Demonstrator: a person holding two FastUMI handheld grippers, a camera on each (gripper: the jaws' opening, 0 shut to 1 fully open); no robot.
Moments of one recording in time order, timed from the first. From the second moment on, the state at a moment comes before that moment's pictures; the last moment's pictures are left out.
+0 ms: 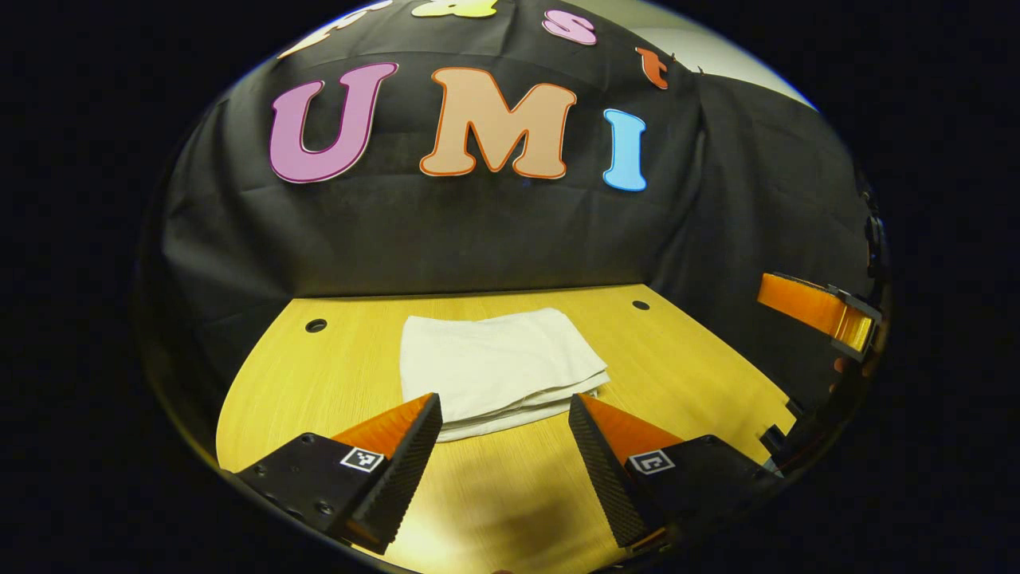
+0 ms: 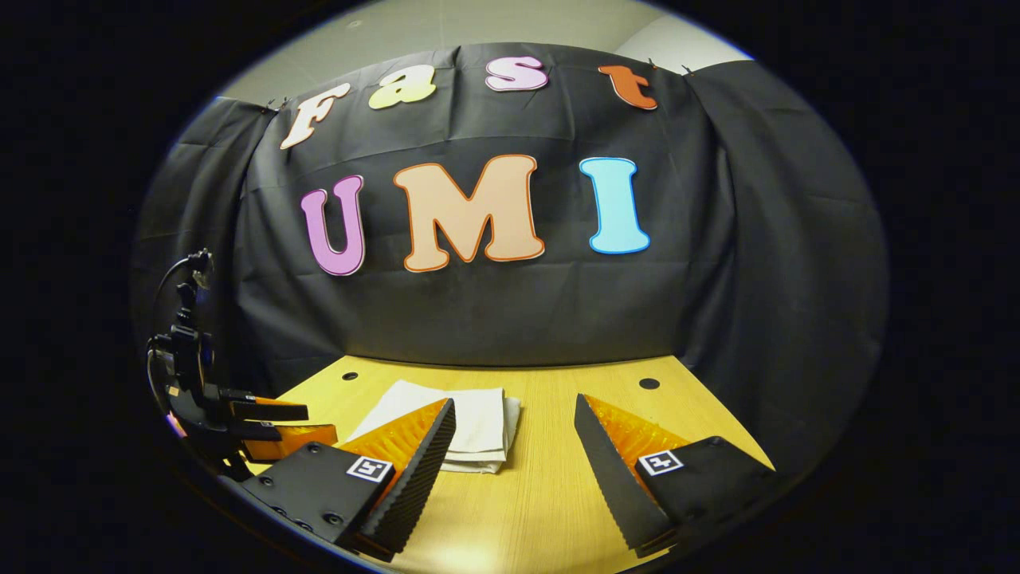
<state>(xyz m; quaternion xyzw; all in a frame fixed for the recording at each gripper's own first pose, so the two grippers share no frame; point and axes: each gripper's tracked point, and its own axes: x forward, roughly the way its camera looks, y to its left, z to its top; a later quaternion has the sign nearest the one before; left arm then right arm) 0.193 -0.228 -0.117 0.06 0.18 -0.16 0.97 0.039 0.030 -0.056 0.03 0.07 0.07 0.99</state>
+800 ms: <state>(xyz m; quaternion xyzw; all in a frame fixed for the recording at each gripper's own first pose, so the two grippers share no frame) 0.189 -0.257 -0.121 0.08 0.19 -0.24 0.95 0.024 -0.003 -0.042 0.04 0.05 0.00 1.00</state>
